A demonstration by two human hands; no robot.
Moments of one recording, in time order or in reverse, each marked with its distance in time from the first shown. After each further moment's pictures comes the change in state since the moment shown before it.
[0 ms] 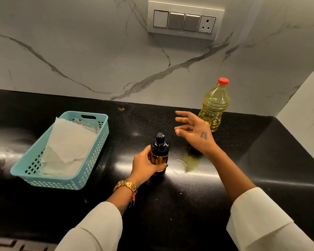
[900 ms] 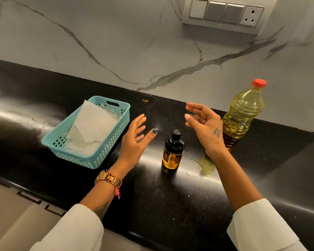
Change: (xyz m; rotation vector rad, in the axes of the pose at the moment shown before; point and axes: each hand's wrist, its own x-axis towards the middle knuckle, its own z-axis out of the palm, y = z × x) left_hand -0.023 0.048 -0.062 -0.255 0.315 0.071; right_hand 0.016 -0.017 0.024 0.226 0.070 -0.043
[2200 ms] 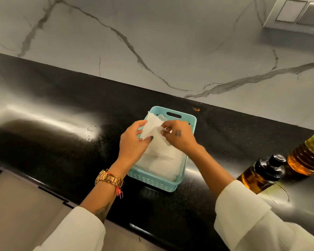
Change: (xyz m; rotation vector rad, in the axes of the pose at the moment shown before) left_hand 0.069 -0.035 -0.225 0.361 0.123 -0.082; right_hand 0.046 -0.017 0.290 -0.638 -0.381 0.084
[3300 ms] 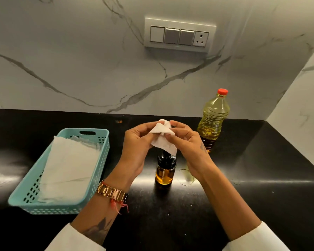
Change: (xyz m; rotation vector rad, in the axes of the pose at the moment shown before) left_hand -0.080 0.184 0.170 -0.720 -0.433 -0.002; right_hand -0.161 0.115 -0.181 0.873 0.367 0.221
